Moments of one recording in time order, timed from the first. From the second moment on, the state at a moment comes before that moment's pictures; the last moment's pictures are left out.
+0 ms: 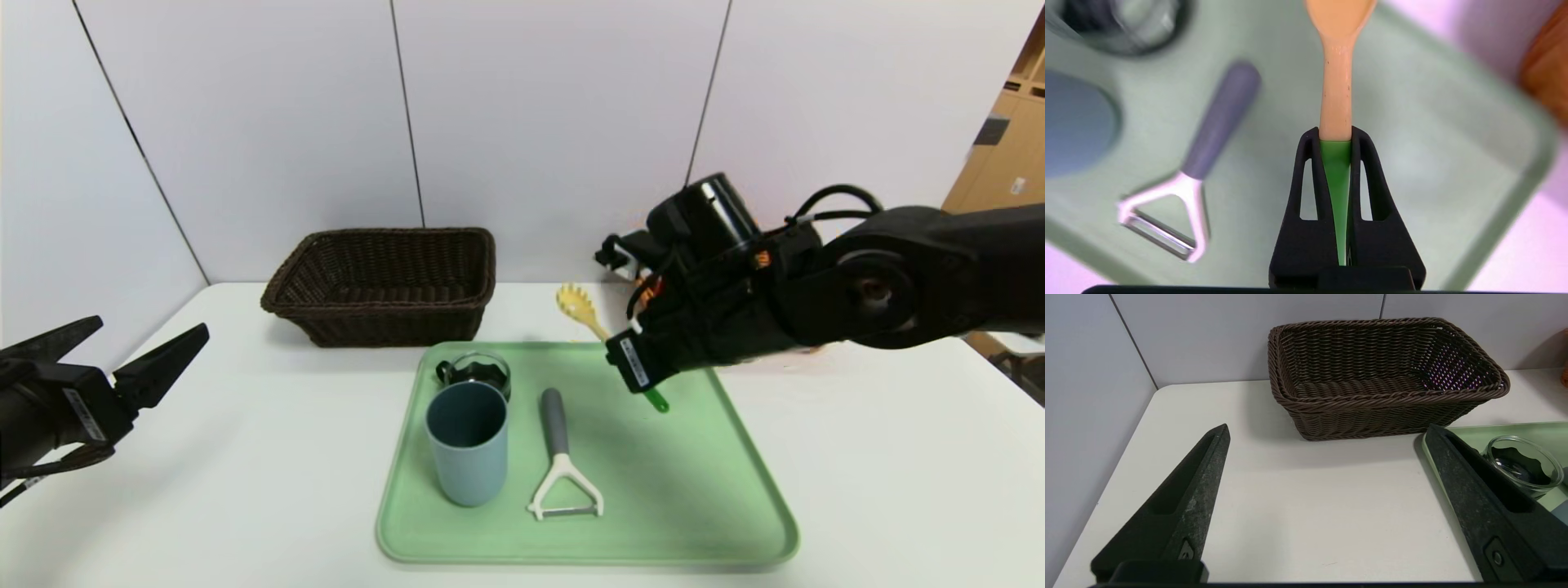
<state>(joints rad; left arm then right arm) 0.02 1.07 -0.32 -0.74 -0.12 -0.01 0.61 1.87 -1.38 0.30 -0.06 -0.03</state>
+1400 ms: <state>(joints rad) 0.02 1.07 -0.30 -0.74 -0.12 -0.03 0.78 2.35 -1.80 -0.71 -0.10 -0.17</state>
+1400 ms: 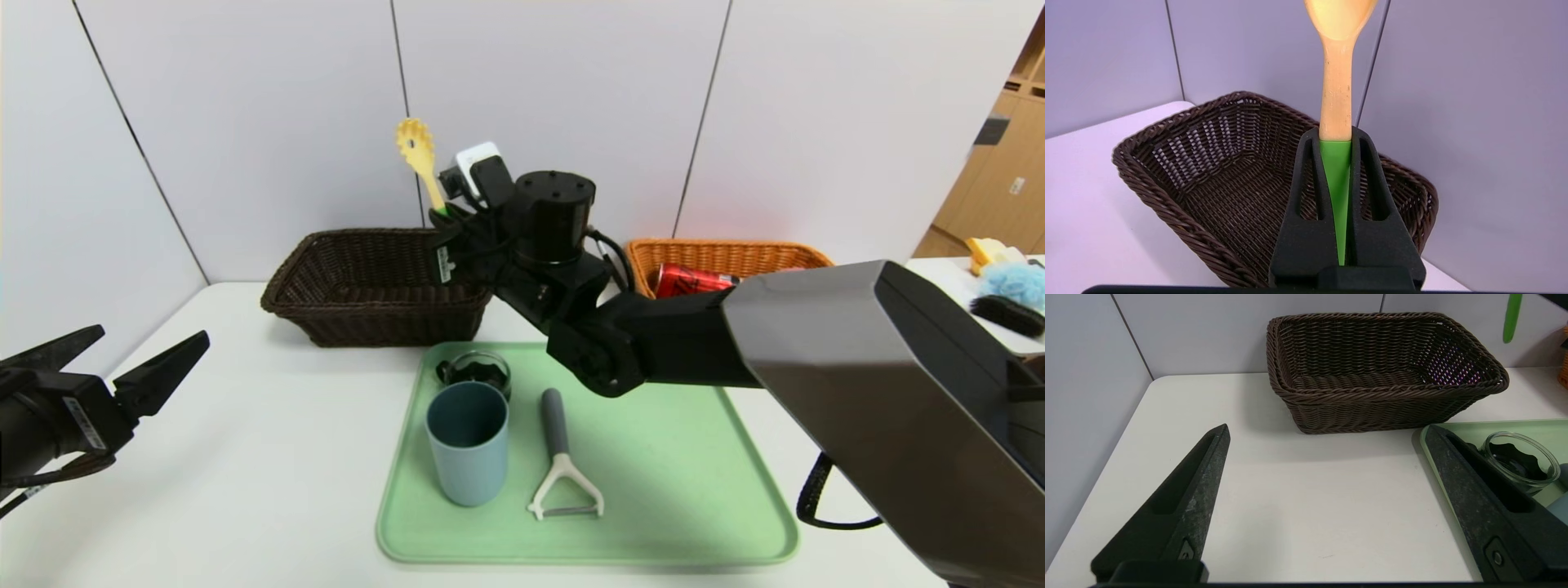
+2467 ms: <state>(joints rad) 0.02 1.07 -0.31 -0.74 -0.12 -0.04 0.78 2.42 -1.82 -0.66 -0.13 -0.17</state>
